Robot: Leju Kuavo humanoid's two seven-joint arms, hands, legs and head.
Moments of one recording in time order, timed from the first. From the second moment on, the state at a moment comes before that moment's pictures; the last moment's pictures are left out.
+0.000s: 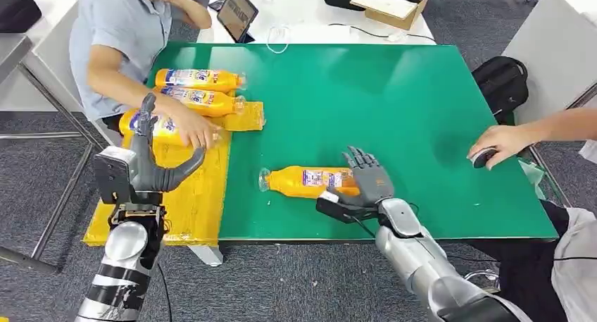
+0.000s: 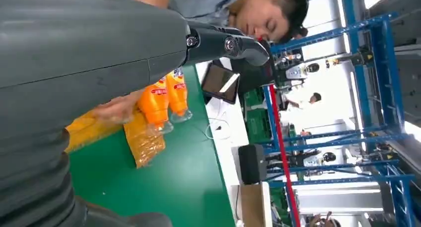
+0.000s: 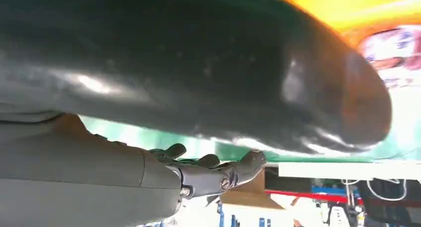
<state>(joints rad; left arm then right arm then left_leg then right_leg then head) -0.28 -0.08 -0.20 -1.47 -0.20 0.27 -0.35 -0.58 0.00 0.27 -0.52 1.06 -0.45 -0.29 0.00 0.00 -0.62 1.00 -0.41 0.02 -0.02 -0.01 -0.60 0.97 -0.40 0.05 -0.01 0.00</state>
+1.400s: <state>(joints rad) -0.28 -0.08 -0.23 -1.42 -0.19 0.24 -0.34 -0.69 0.04 0.29 -0.39 1.06 -0.21 -0.20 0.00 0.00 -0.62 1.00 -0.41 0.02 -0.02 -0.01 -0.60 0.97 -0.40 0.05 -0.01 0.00</state>
